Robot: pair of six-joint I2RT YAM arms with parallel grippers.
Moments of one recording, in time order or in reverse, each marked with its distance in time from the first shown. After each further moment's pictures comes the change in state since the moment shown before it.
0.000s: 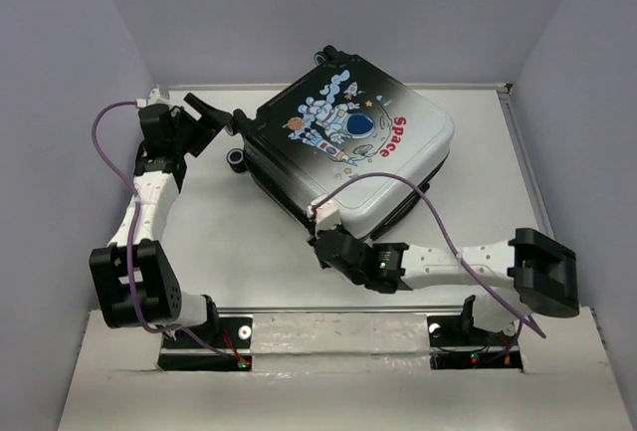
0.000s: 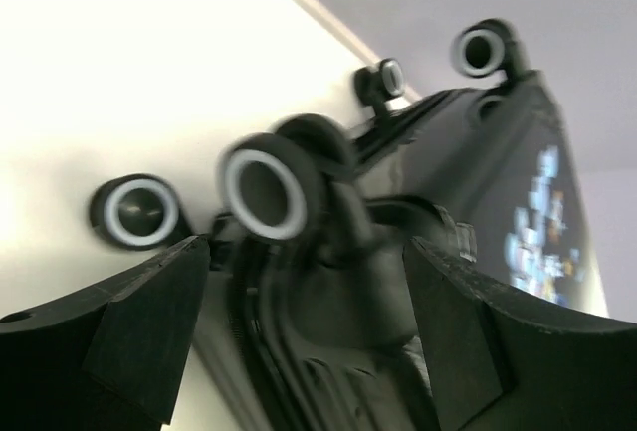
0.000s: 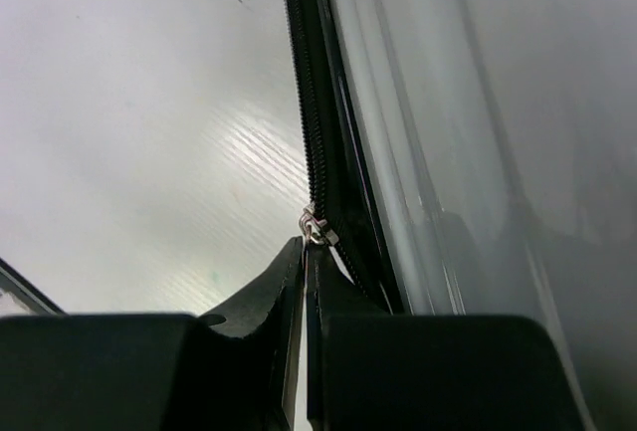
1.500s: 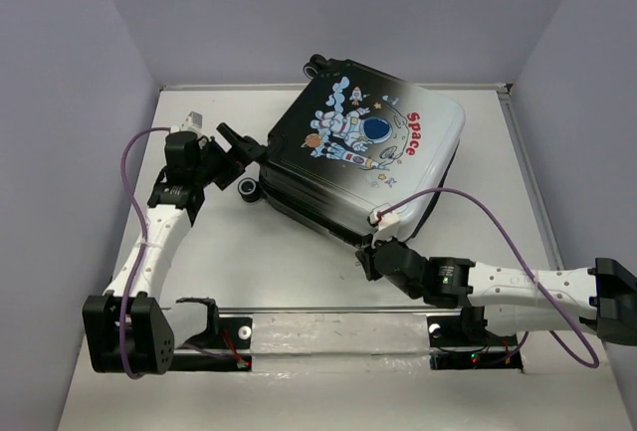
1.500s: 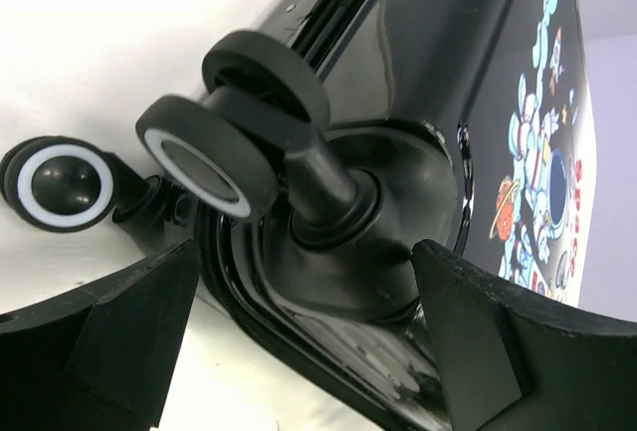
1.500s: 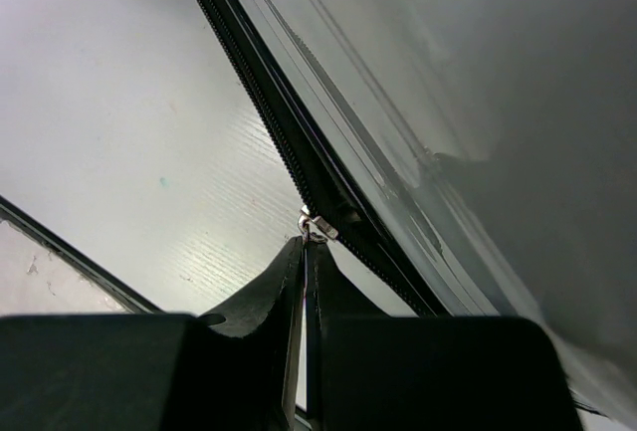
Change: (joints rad) left arm -0.169 -0.248 -0.192 -0.194 0.023 -0.051; right arm -0.013 -0.505 -0.365 -0.129 -0.016 0.192
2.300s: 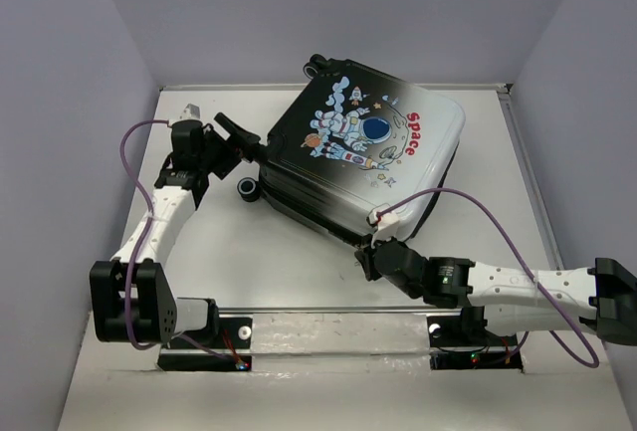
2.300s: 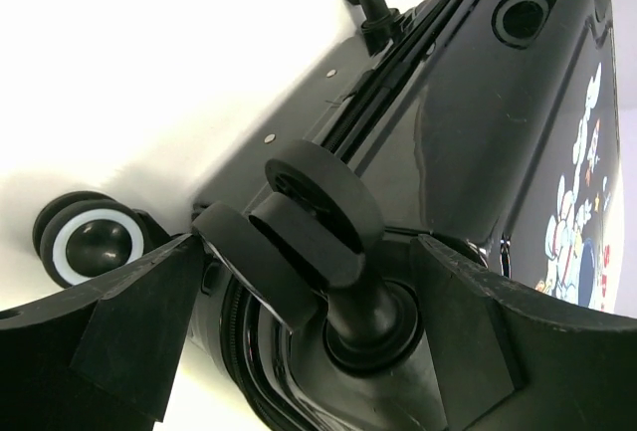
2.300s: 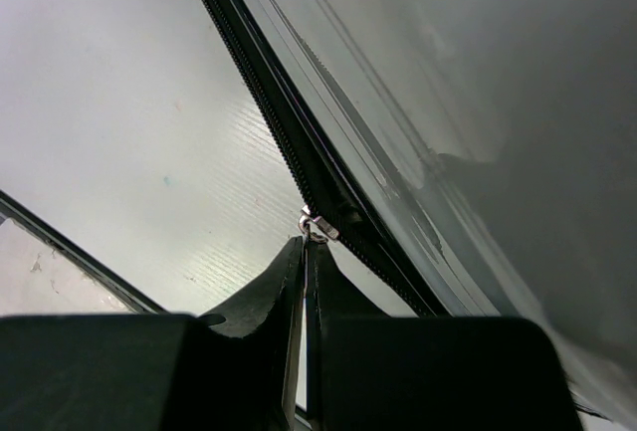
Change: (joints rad) left arm 0.000 0.157 0.075 0.066 -0.116 -0.033; right arm 0.000 0.001 -0.001 0.011 -0.010 -0.006
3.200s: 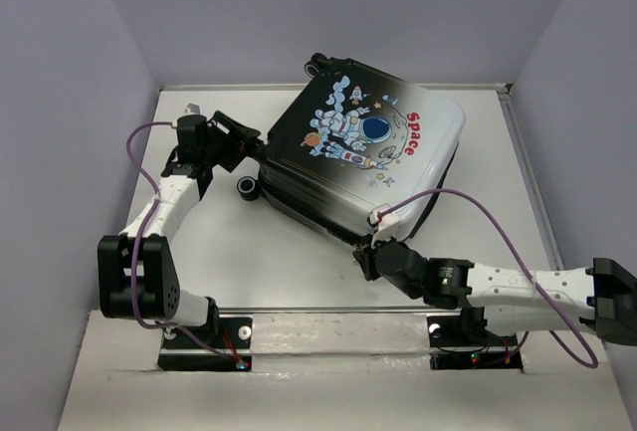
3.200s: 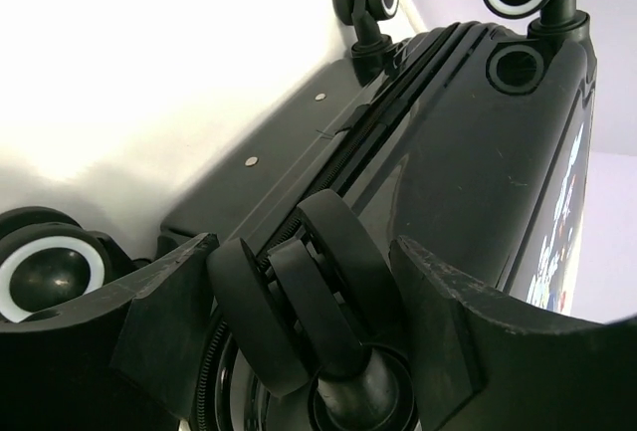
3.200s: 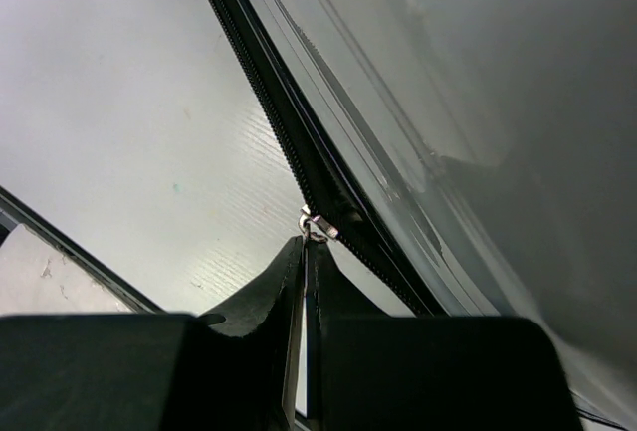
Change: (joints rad) left arm 0.003 0.123 0.031 0.093 0.006 -0.147; right arm -0.001 0.000 -0.025 0.056 -0.007 -0.003
